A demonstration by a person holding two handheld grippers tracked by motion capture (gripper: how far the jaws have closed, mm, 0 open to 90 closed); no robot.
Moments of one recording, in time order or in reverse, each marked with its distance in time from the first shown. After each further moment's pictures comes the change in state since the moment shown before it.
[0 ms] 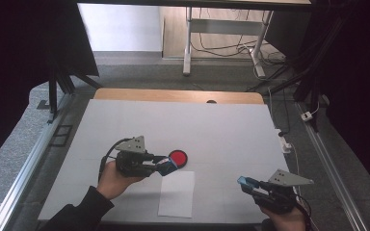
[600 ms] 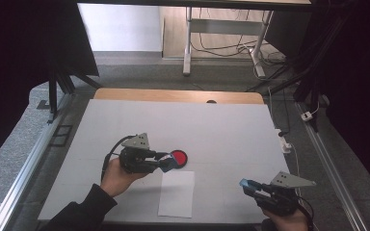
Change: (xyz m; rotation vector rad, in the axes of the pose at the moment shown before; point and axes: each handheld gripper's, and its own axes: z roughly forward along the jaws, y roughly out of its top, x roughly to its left) left arm 0.009 0.004 0.010 0.032 0.049 -0.031; right arm -0.003 -0.007 -0.004 0.019 0.001 0.024
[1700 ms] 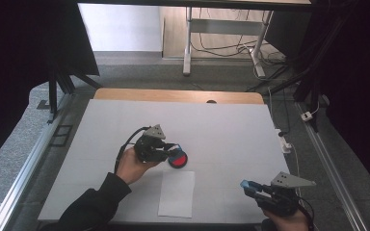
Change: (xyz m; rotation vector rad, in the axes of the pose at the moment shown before) left arm 0.029 0.018 0.043 0.102 0.109 -0.036; right arm -0.001 -0.003 0.000 0.017 -0.004 0.025
